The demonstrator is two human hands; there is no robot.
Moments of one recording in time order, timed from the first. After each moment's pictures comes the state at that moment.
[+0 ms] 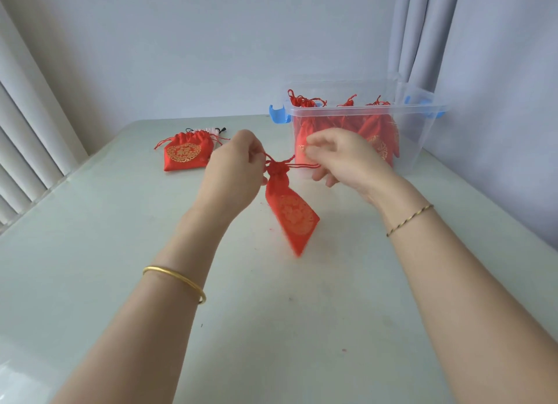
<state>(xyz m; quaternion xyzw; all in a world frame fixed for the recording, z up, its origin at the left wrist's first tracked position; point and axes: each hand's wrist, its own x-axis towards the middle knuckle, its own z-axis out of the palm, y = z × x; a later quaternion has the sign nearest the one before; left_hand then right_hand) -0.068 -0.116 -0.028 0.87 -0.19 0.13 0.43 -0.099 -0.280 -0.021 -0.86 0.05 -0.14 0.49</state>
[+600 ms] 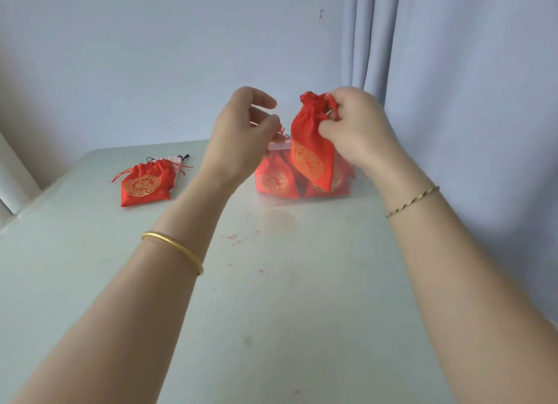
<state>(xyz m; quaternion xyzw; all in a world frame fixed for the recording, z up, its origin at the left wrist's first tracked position) -0.063 -0.191 0.047 0.74 -0.30 0.10 0.60 -0.108 -0.340 0.055 -0.89 0.08 -0.34 0.31</state>
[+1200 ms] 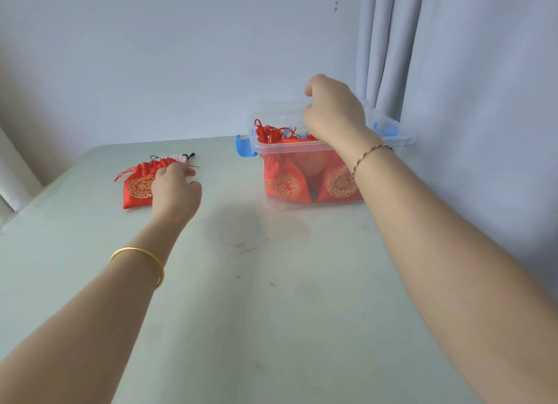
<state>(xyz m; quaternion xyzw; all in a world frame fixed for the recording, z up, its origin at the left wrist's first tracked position) 0.061 -0.113 -0.060 0.91 -0.05 0.16 0.38 -0.029 -0.330 0.064 -0.94 0.15 -0.28 0.15</state>
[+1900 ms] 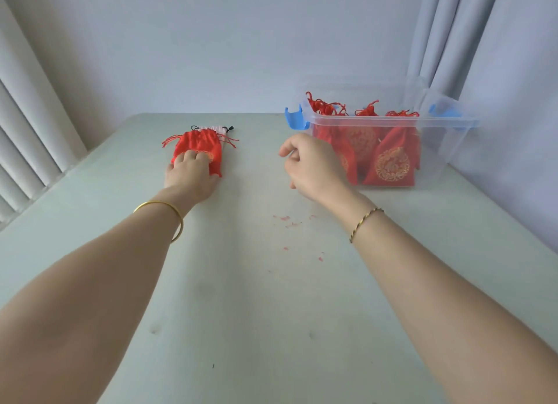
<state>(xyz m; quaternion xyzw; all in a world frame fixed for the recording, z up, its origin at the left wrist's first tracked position) 0.093 -0.052 -0.094 0.99 -0.09 0.10 0.10 -0.024 -0.238 -0.038 -0.93 0.02 -0.21 0.31</state>
